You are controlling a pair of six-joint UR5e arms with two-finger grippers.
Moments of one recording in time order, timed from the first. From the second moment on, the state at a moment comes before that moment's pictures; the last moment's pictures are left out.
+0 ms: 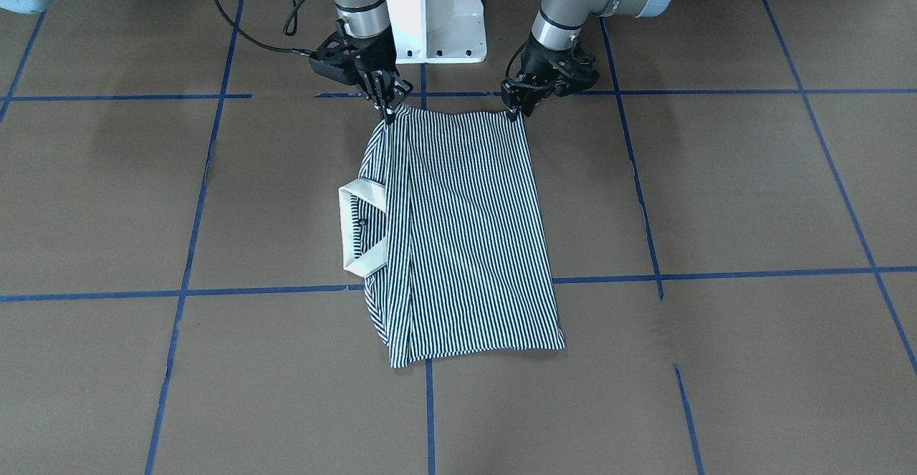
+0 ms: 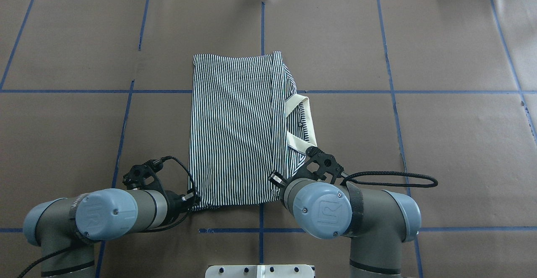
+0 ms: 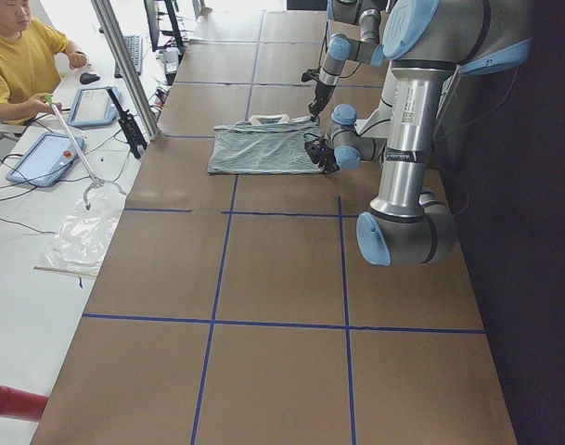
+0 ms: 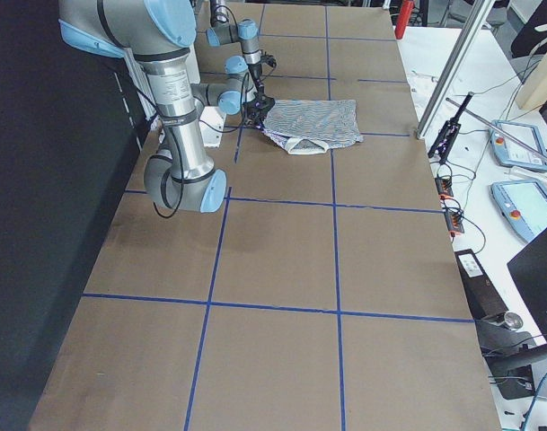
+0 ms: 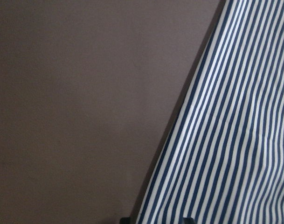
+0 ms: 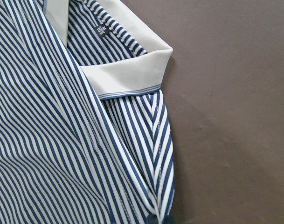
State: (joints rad) left arm -0.23 -1.79 -1.94 -1.97 -1.60 -1.93; right arm 0.20 -1.07 1.90 -1.50 1.46 2.07
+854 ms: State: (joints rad) left arm -0.26 -1.79 -2.17 -1.88 -1.69 -1.94; right arm 0.14 -1.14 2.12 -1.68 1.38 2.11
